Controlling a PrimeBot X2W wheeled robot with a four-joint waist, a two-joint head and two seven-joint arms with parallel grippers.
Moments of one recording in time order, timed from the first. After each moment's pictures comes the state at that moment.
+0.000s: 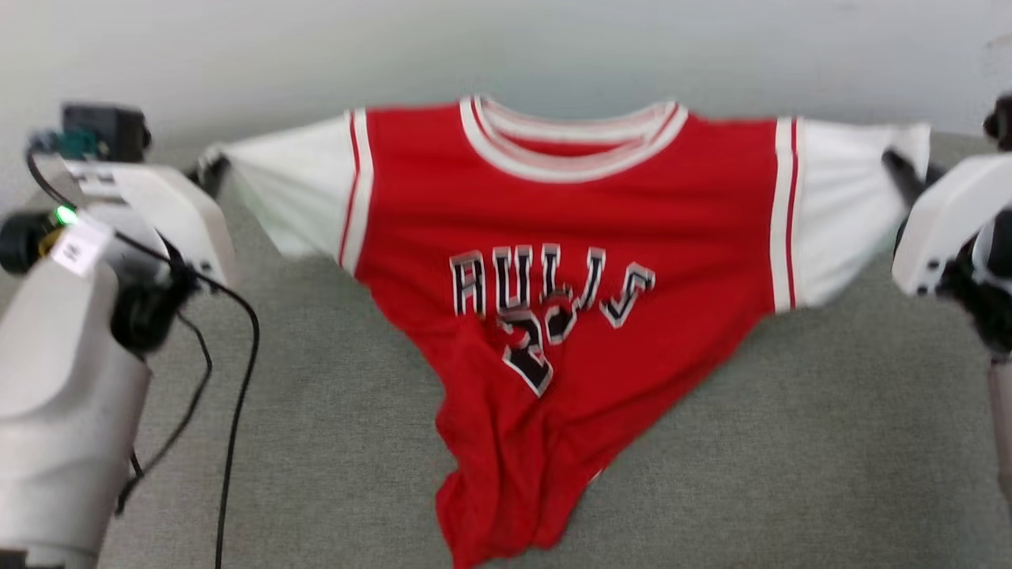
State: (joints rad) left arm -0.74 0.46 -0.32 0.57 -0.60 -0.07 0.27; right arm -0.60 -0.28 -0.03 0.30 0.31 0.13 0.52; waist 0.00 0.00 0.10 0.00
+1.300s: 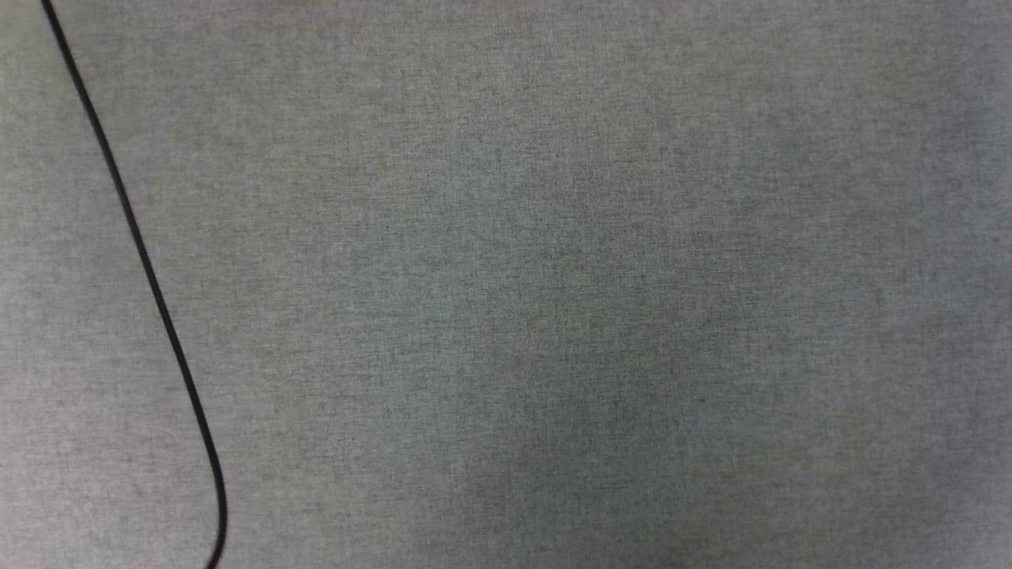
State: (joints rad) left arm -1.59 0.47 -0.22 0.97 -0.60 -0.12 -0.11; right arm -1.67 -0.25 0.12 0.87 0.28 0.13 0.15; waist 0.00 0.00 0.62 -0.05
